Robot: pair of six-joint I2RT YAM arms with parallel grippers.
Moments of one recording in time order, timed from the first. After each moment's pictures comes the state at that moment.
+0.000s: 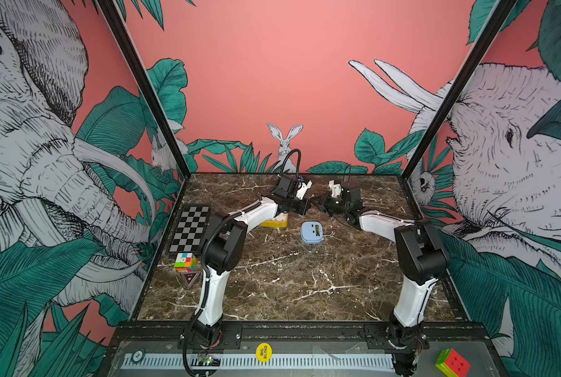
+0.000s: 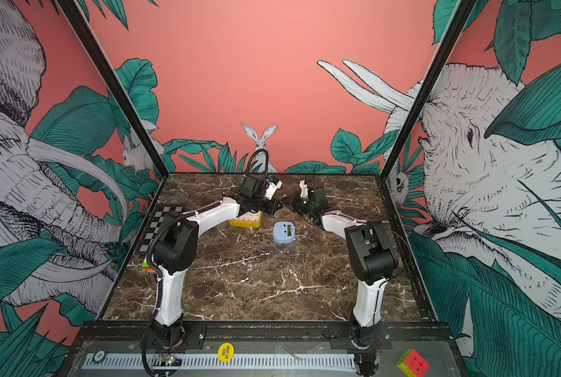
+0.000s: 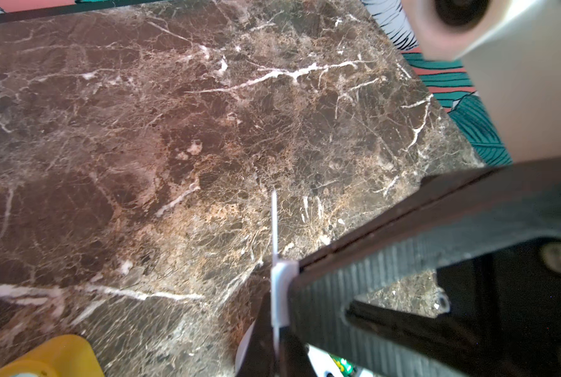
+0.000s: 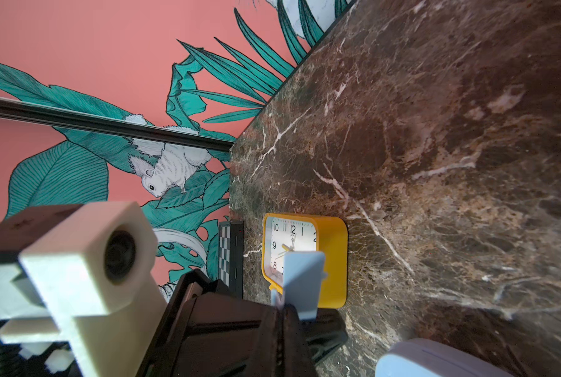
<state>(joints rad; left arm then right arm) -0.59 2.10 1.64 -0.27 0.39 -0.13 0.36 1.89 1.18 0.28 -0.56 1.02</state>
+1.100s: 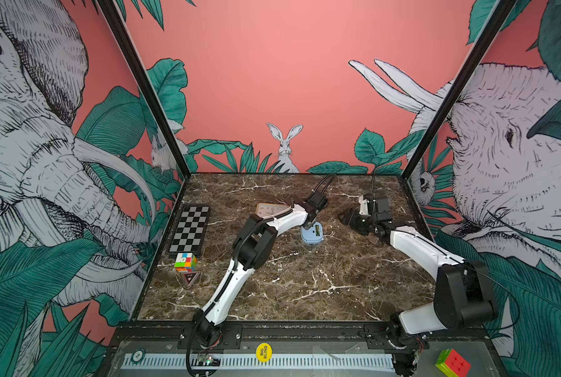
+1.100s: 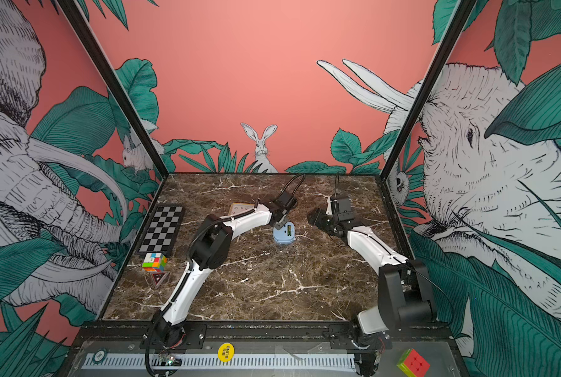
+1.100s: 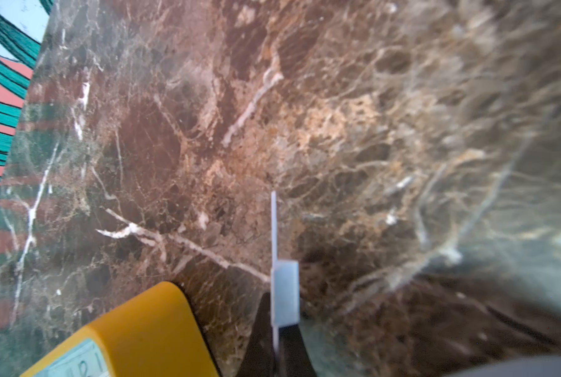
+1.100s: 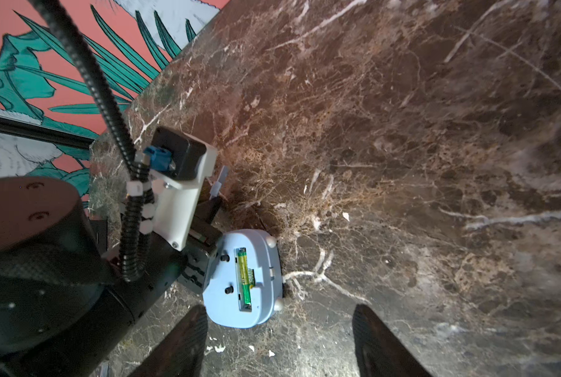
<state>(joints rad) -0.77 2.44 2.01 -0.69 -0.46 0.15 0.23 1.46 0.92 -0.24 -0.28 0.62</state>
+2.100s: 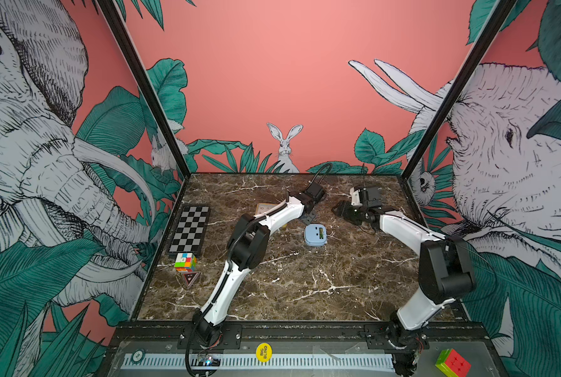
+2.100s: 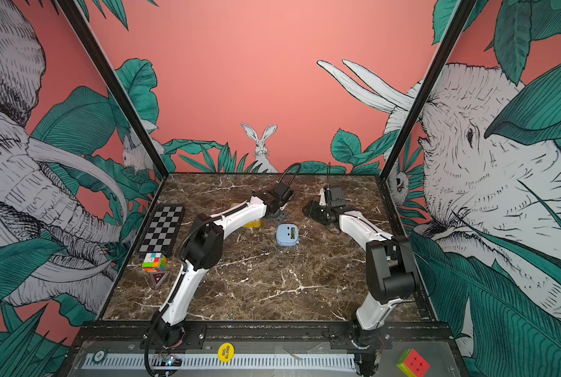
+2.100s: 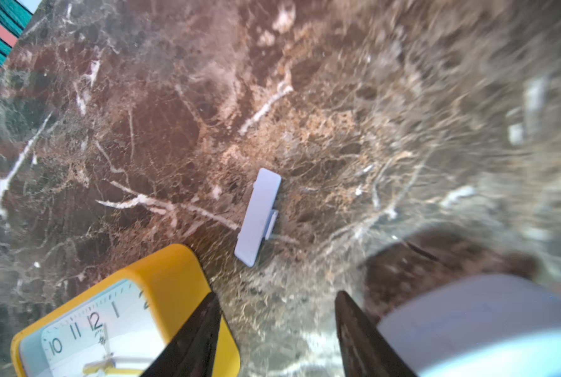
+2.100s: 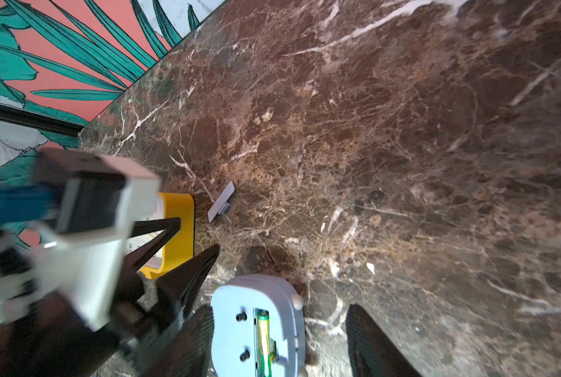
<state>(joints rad) -0.73 2.32 2.02 -0.82 -0.25 0.00 0.26 1.70 1.15 -0.29 -0.30 0.56</state>
